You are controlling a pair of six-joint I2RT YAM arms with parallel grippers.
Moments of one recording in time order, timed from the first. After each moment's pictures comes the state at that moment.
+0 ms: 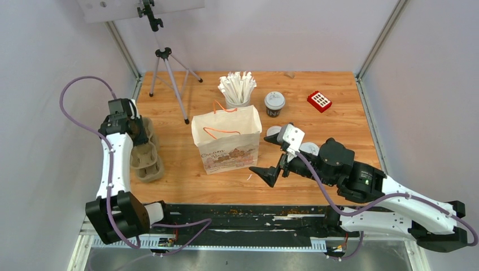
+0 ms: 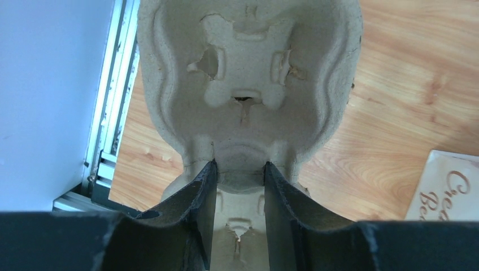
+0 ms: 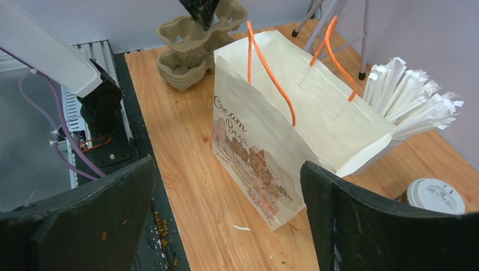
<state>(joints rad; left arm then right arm) 0.28 1.21 1.08 -0.85 -0.10 -0.03 1.22 0.80 1.07 -0.36 0.10 -0.12</state>
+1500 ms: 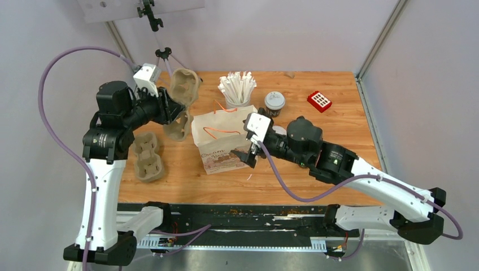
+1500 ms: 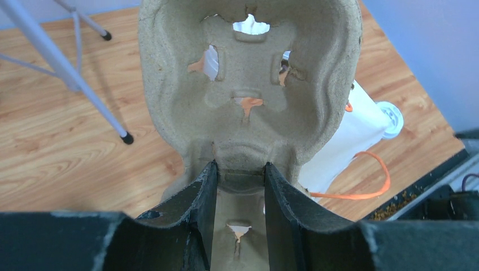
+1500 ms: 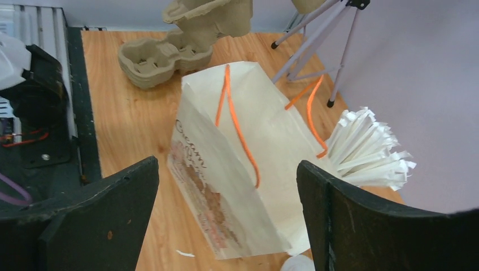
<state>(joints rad) -0.09 1.00 1.50 -0.85 0.45 -0.10 1.16 1.08 1.25 -0.31 0.05 -0.30</state>
